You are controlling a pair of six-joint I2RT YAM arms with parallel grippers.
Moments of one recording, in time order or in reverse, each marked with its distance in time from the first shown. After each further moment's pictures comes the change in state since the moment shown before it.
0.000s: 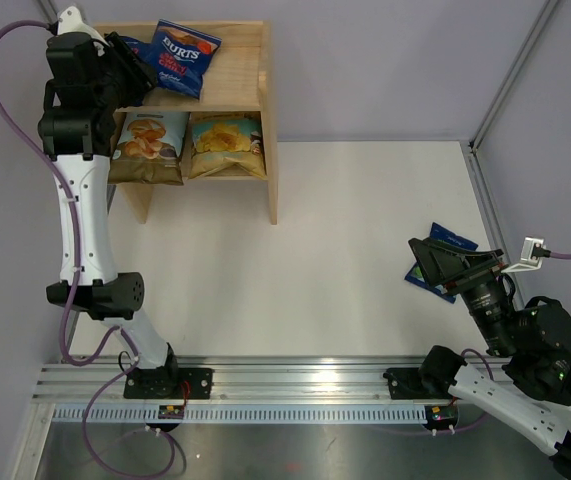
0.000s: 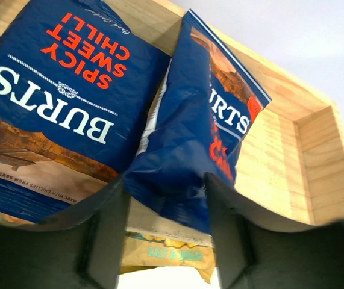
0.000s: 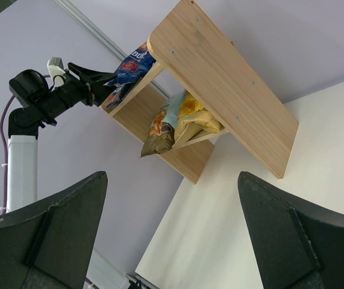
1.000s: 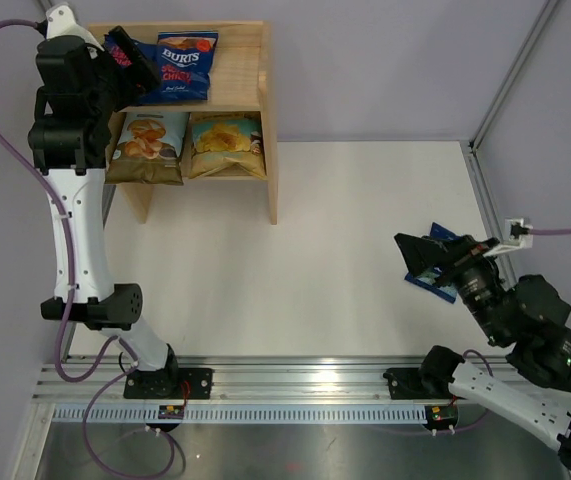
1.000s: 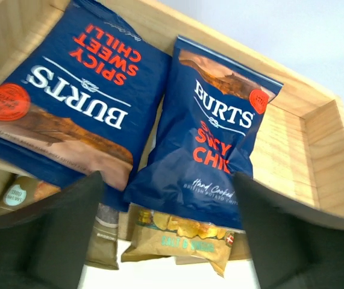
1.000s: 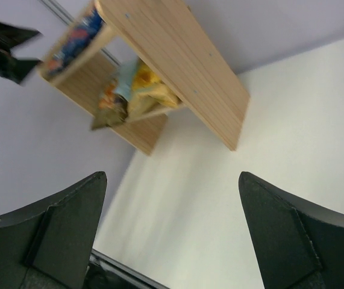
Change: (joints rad) left arm -0.033 -0.068 -0.011 -0.035 -0.095 0.074; right arm 0.000 0.123 0.128 -0.187 0.031 -0.033
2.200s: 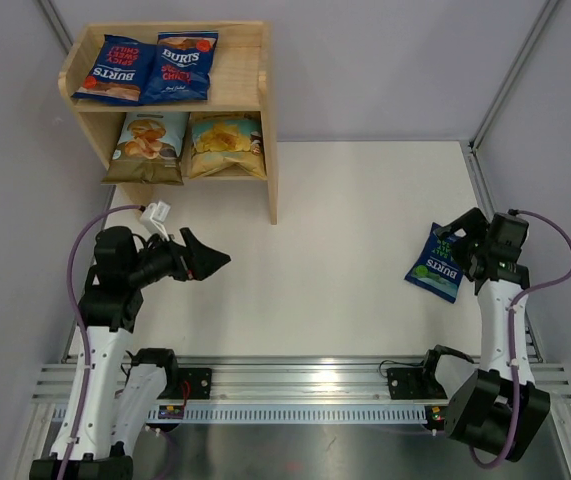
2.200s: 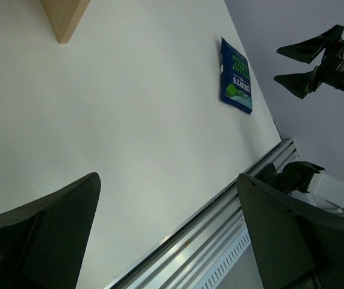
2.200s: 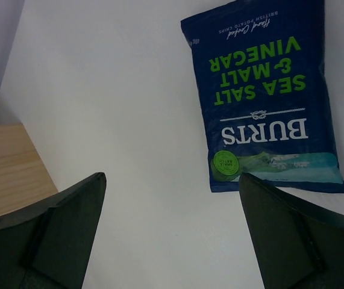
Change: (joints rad) left arm -0.004 -1.029 -1.622 0.361 0.807 0.000; right arm -1.255 0.616 -0.194 -0.014 -0.694 -0.022
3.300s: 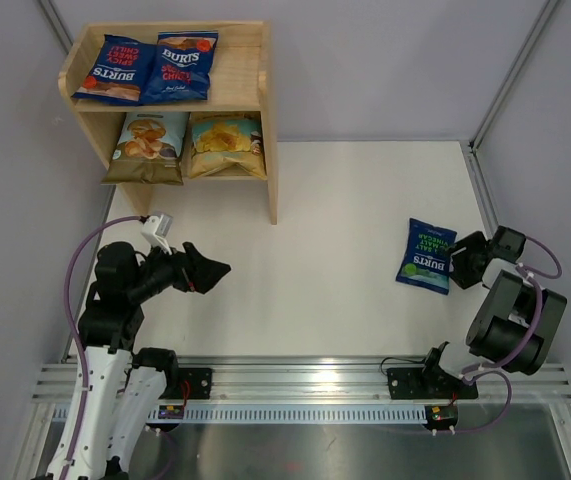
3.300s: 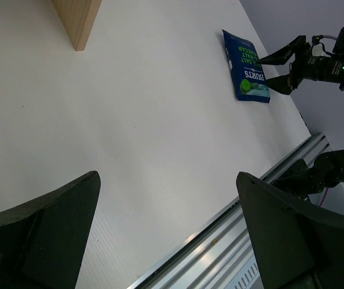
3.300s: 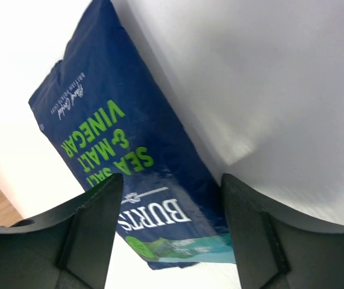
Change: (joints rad) left arm -0.067 -0.124 -0.089 0.000 -0.104 0.071; right arm -0.164 0.466 -0.122 0.365 -0.068 -0.001
